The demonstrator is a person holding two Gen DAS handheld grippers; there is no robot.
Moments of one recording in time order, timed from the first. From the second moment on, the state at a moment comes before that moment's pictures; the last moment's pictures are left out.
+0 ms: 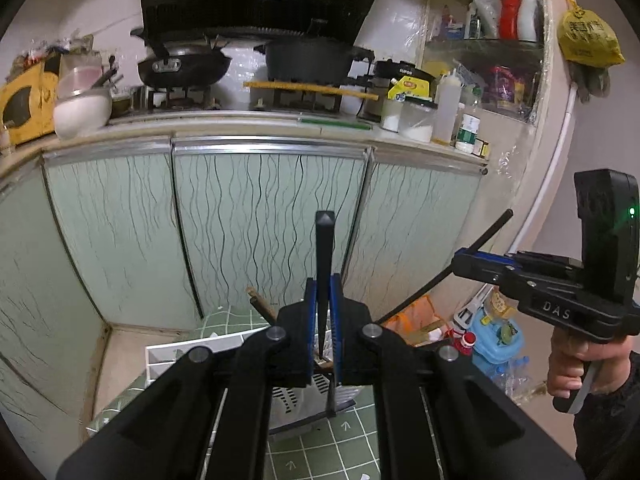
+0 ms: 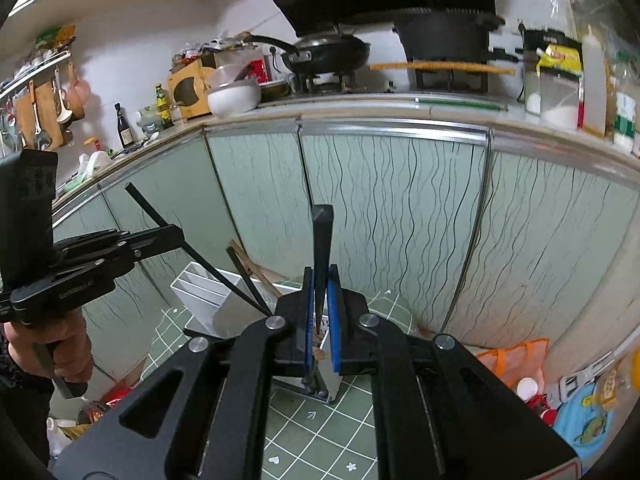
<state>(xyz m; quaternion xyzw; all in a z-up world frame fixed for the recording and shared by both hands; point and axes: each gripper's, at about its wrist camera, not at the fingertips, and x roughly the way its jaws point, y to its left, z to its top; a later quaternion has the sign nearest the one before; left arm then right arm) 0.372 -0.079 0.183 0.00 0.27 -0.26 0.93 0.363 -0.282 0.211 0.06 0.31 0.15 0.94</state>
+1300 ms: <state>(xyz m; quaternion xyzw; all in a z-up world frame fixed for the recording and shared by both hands) 0.239 -0.042 0.140 0.08 0.23 -0.17 0.96 0.230 -0.258 0.166 -0.03 0.27 0.11 0.95</state>
